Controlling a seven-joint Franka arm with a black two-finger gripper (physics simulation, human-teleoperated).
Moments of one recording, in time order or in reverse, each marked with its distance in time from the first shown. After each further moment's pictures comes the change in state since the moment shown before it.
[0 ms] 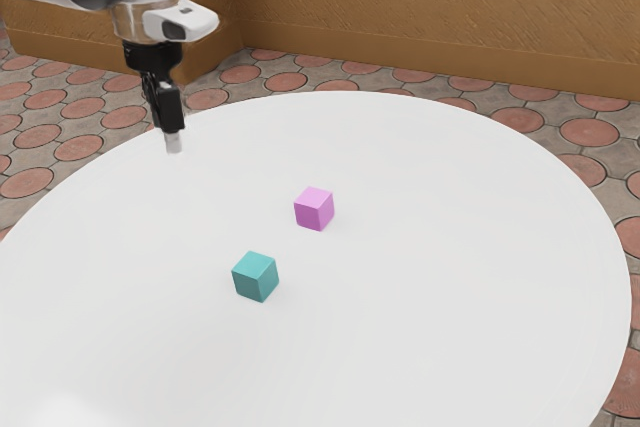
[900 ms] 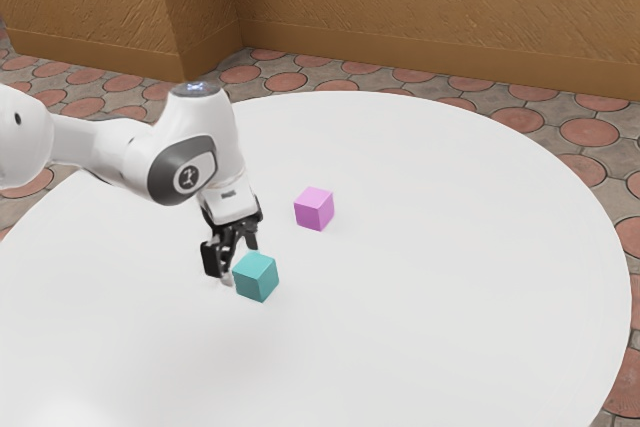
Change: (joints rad) arm 0.019 0.151 -0.087 -0.524 -0.037 0.792 0.762
